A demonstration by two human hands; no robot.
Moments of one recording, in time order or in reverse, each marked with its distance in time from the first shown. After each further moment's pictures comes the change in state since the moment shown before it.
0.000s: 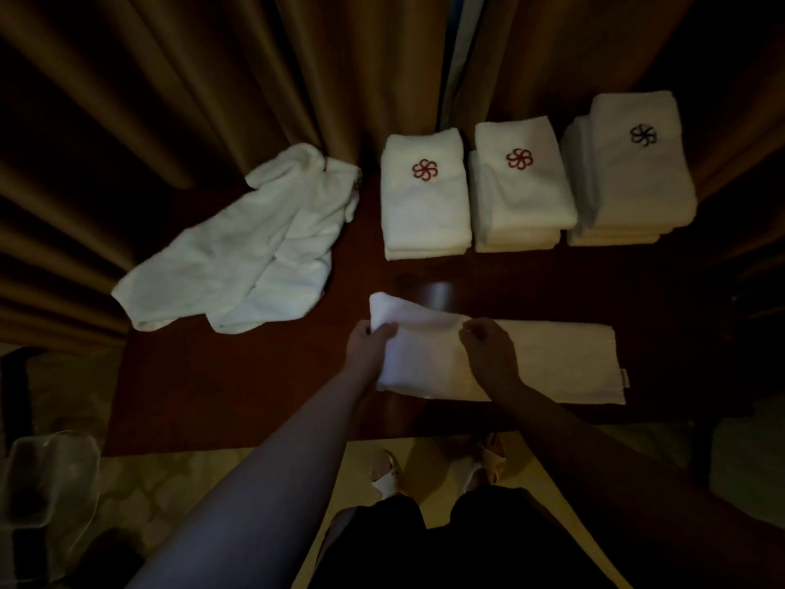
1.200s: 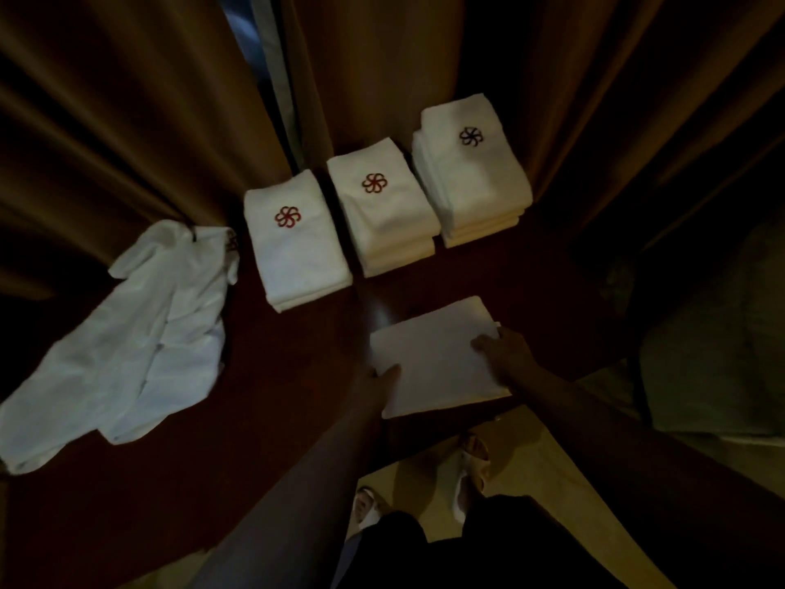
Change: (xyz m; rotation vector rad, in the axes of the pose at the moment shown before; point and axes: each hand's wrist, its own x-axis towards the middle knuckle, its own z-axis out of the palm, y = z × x) left_hand -0.002 -0.008 0.149 0.359 -0.242 -0.047; right_hand 0.029 0.083 -0.151 0.358 0.060 0.361
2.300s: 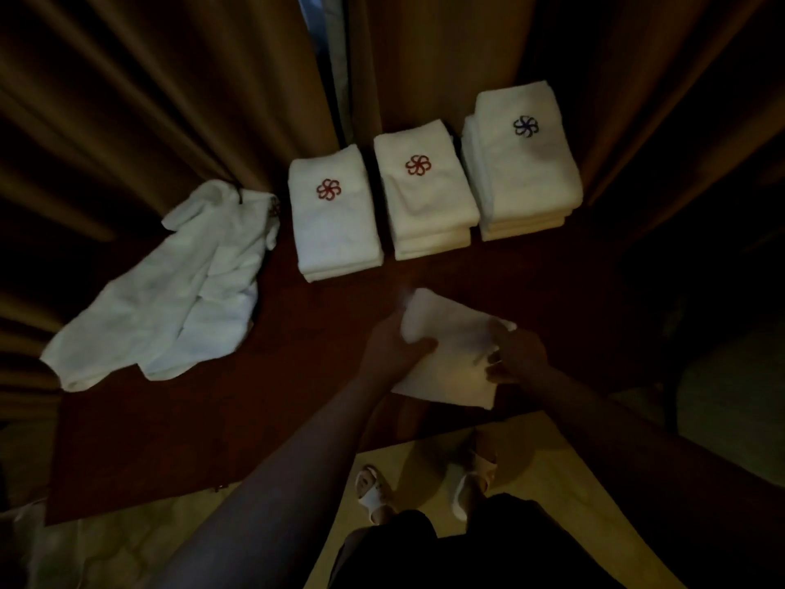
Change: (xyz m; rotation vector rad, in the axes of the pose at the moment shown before) left_hand -0.047 0.049 -0.013 0.178 0.132 0.532; right_hand -0.003 -0.016 0.005 -0.081 -0.064 0.112
